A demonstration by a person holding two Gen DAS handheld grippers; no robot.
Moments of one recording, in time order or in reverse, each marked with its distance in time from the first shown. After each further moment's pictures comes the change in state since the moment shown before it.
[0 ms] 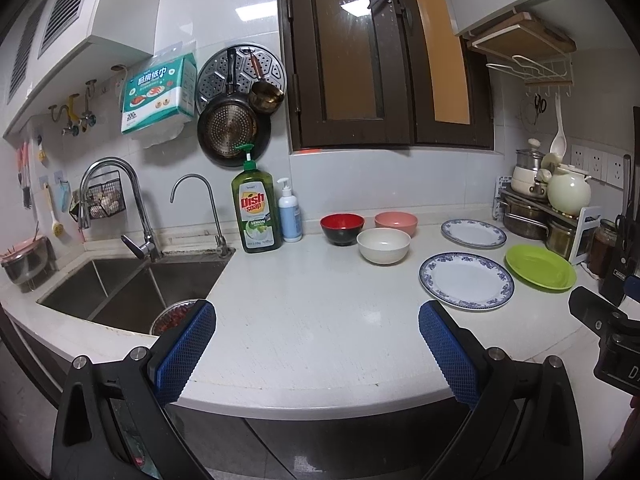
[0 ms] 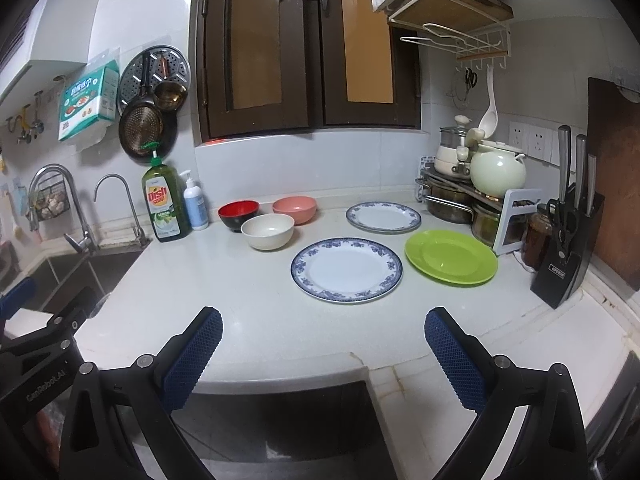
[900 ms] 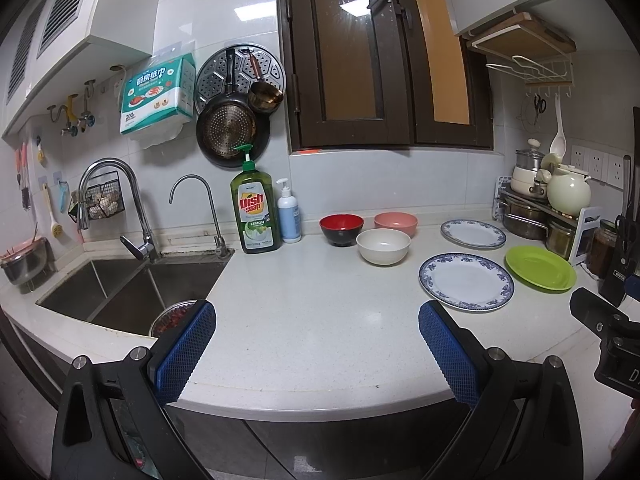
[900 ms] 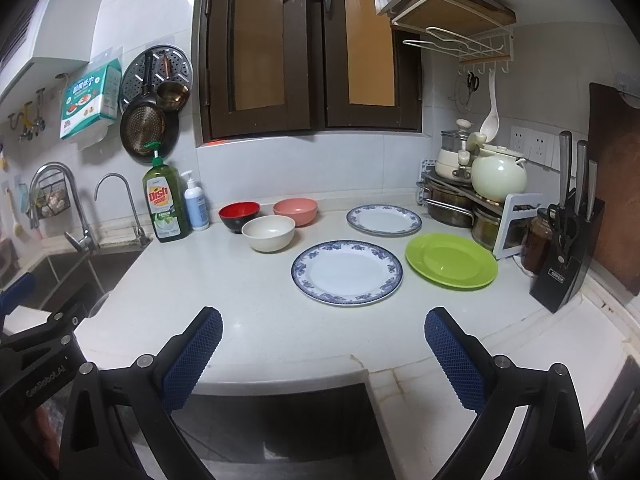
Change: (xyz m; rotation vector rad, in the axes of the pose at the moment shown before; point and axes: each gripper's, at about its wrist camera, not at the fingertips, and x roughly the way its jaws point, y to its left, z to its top) left arm 0.002 0.004 0.001 0.000 0.001 -0.007; right arm -0.002 0.005 0.000 -0.009 -0.005 -0.008
